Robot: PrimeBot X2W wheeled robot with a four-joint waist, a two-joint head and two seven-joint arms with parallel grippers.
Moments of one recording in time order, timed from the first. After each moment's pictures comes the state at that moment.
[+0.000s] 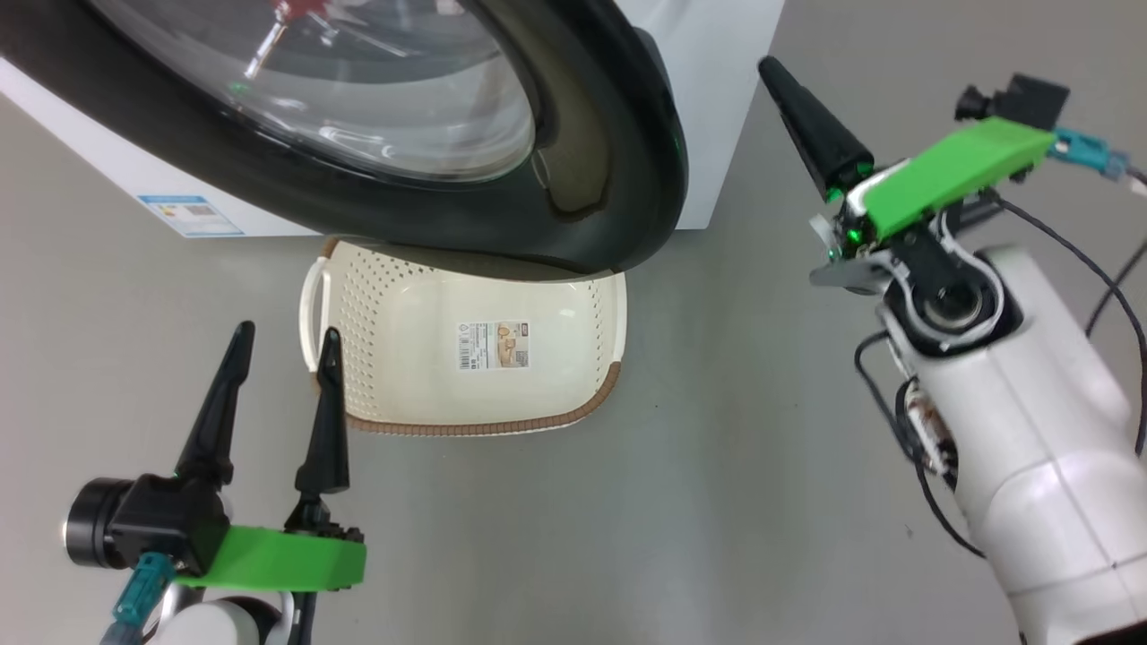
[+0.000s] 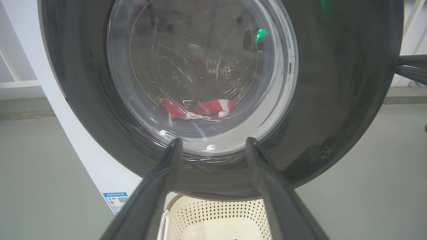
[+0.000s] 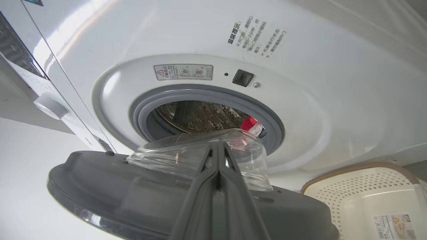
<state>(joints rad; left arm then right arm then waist) -0.22 0.03 0.00 0.08 -0.12 -0.08 -0.25 -0.81 -0.08 0.24 0.55 1.57 0.12 0.17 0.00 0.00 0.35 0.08</state>
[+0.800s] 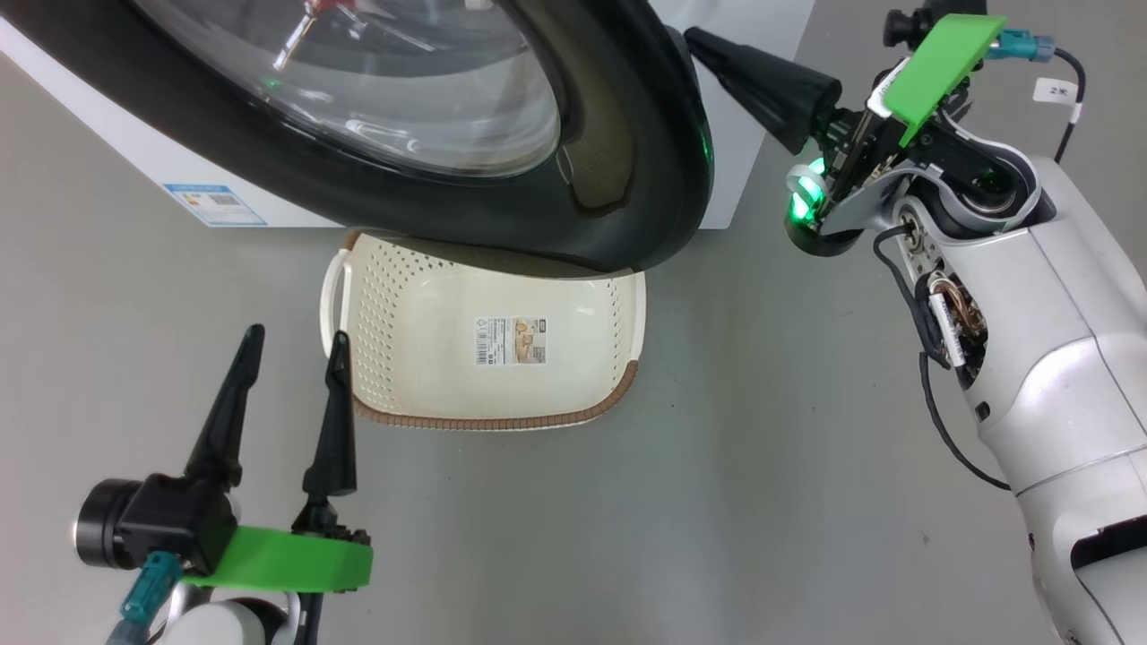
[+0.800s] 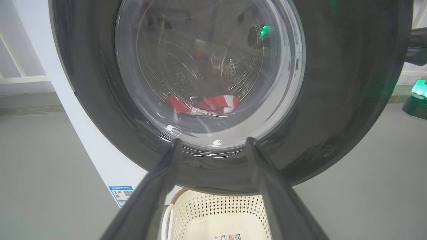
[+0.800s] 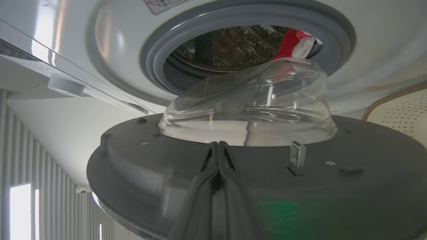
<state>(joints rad) -0.22 0.03 -0.01 0.09 -0.13 -0.08 -0.25 -1.06 -0.07 0.24 0.85 1.88 0.12 0.64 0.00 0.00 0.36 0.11</state>
